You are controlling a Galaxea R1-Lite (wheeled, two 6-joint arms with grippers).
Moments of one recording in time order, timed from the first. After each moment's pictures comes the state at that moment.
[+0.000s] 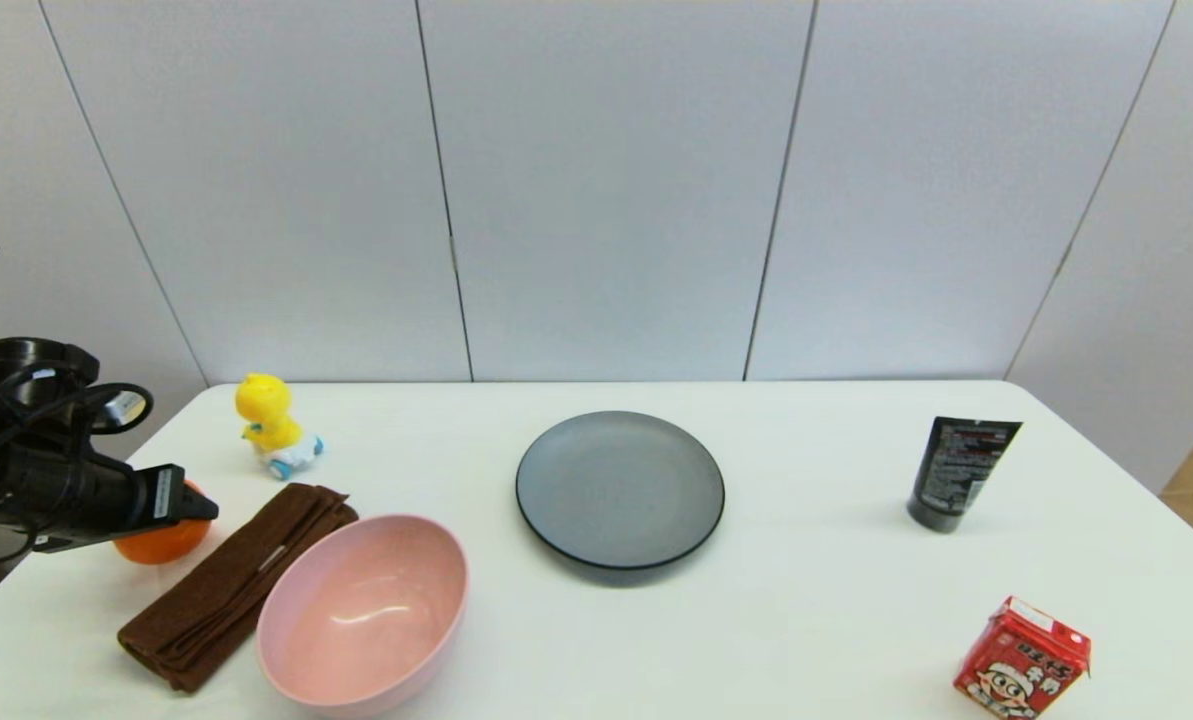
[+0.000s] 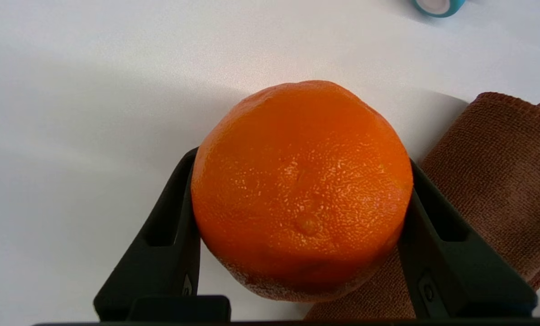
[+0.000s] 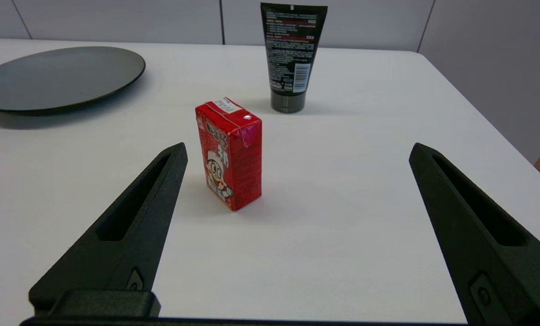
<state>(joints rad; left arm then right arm) 0.29 1.81 -0.92 0.11 -0.10 0.03 0.00 0.00 0.00 0.00 0.01 -0.03</state>
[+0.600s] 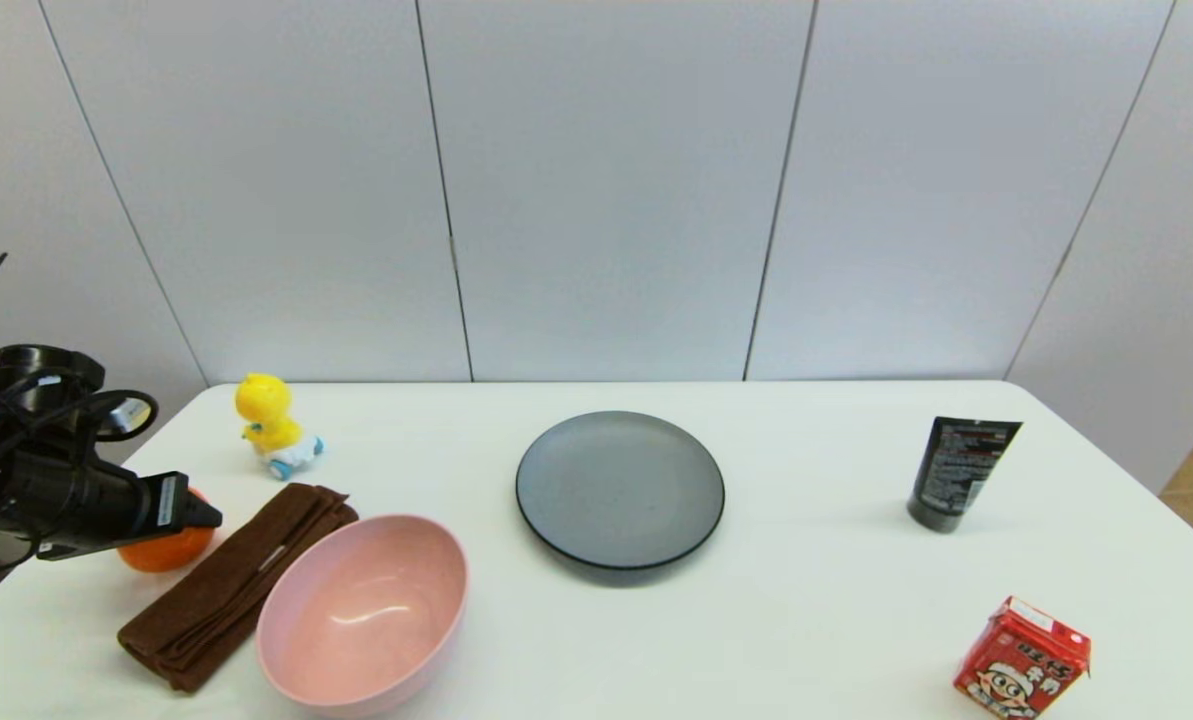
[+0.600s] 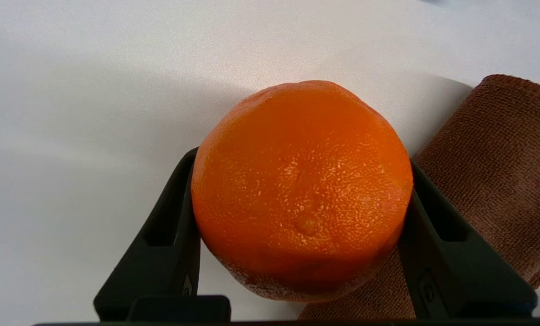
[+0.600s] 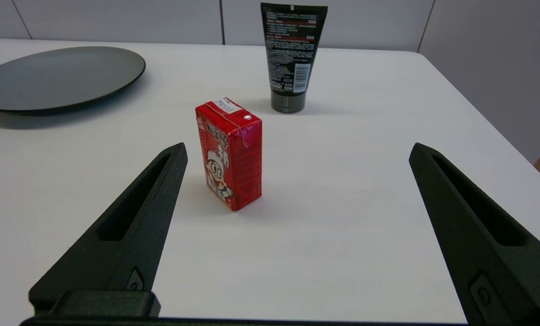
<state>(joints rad) 0.28 1.81 -0.90 0.11 -0.11 0.03 0.00 0.00 0.00 0.00 0.01 -0.03</state>
